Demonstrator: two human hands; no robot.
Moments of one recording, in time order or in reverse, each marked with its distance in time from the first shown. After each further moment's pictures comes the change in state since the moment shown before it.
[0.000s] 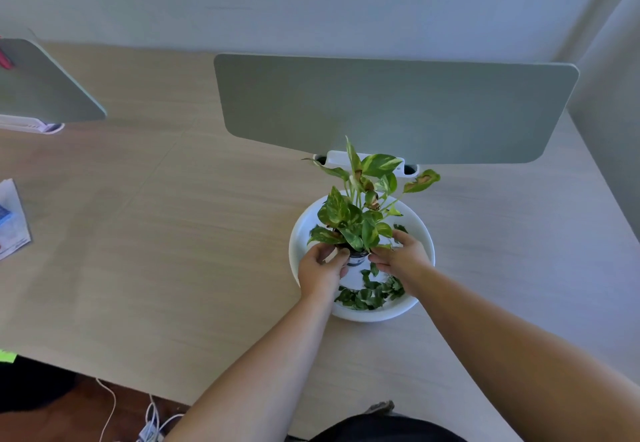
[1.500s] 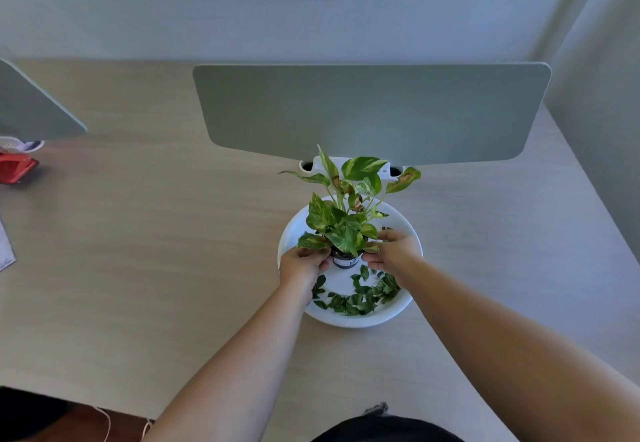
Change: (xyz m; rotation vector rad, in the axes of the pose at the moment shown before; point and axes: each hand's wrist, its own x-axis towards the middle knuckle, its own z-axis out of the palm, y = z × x) left_hand 0.024 0.024 -0.001 0.022 -0.012 -0.135; right_hand 0.000 -0.021 -0.001 -0.020 0.077 0.026
